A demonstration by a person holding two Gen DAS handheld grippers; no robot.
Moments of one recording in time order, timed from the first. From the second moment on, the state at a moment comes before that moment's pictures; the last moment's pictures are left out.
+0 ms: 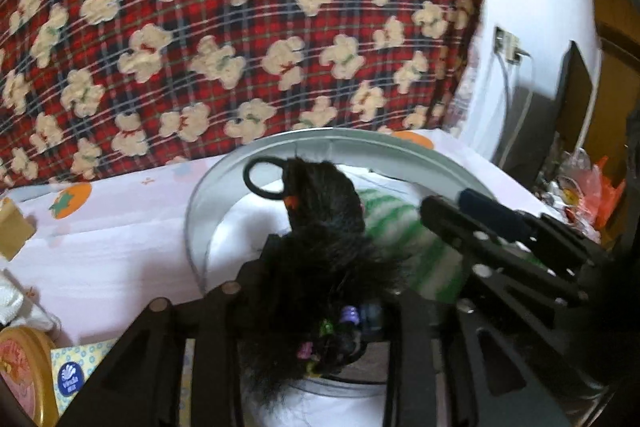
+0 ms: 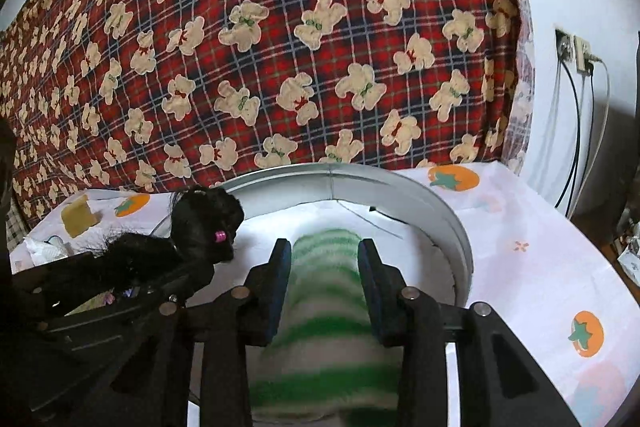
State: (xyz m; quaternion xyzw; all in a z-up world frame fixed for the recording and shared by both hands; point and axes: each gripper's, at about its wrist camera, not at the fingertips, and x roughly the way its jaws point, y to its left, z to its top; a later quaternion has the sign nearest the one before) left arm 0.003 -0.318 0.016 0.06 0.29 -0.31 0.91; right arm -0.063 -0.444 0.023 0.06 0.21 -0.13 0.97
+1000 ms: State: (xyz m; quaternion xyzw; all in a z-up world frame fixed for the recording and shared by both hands) left arm -0.043 -0.245 0.040 0.02 0.16 -0.23 0.96; right arm -0.117 -0.431 0.043 0.05 0.06 -0.19 0.98
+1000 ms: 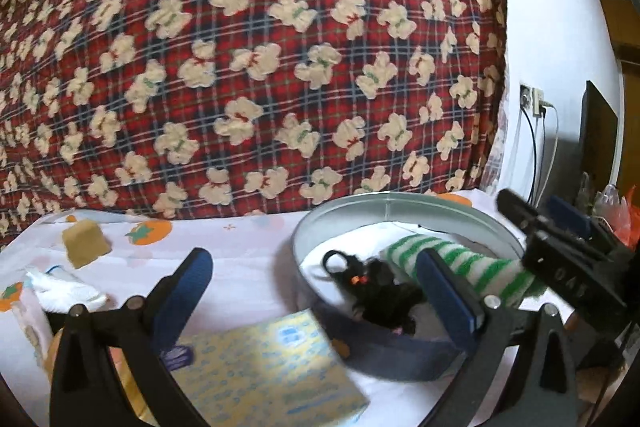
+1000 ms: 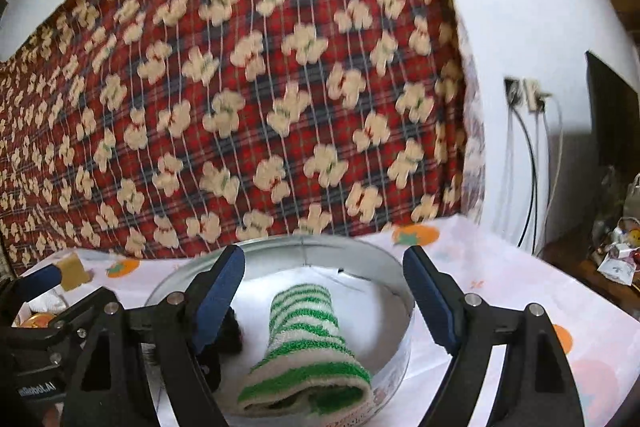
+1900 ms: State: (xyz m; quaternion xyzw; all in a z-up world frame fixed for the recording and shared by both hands) left arm -0.031 0.012 0.027 -0.05 0.21 -0.01 0.98; right arm -0.108 -0.252 0.044 0.05 0.03 -0.05 1.00
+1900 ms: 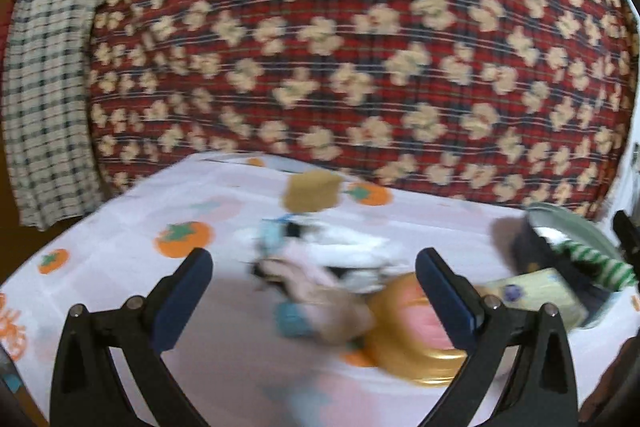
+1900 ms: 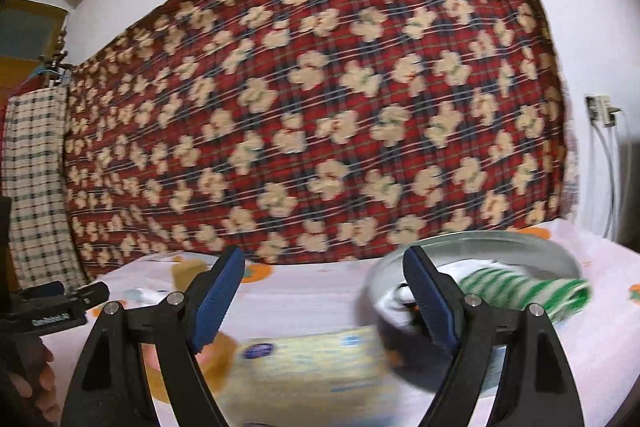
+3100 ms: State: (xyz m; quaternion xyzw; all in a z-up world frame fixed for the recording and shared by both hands) left arm 0.065 0.021 -0.046 -0.12 0.42 -0.10 0.89; right arm -0.079 -0.150 0.026 0.02 0.07 0.03 1.00
